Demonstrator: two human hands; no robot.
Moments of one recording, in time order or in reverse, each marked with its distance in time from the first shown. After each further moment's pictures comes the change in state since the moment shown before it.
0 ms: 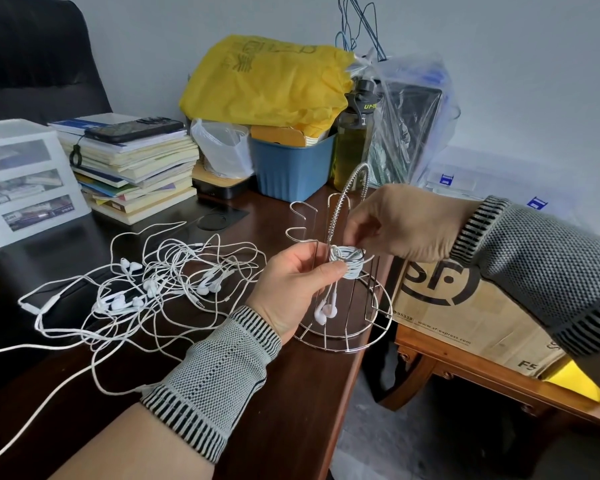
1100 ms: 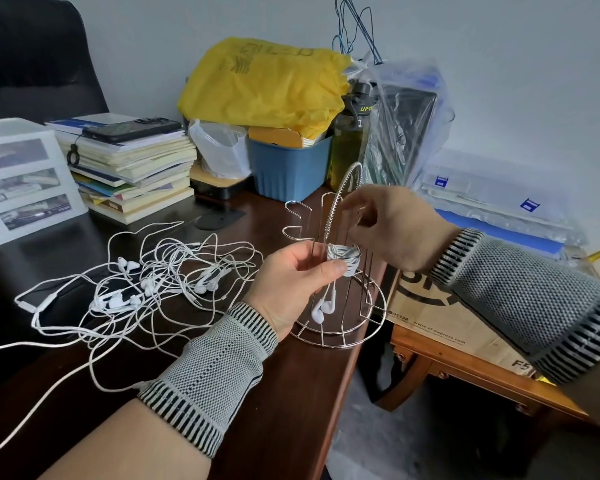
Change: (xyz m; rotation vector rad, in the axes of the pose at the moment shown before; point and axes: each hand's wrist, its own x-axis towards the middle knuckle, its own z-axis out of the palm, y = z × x) left_hand -0.002 0.004 0.000 0.106 0.018 0.000; right_hand -0.001 -0.002 0.024 0.075 0.364 0.220
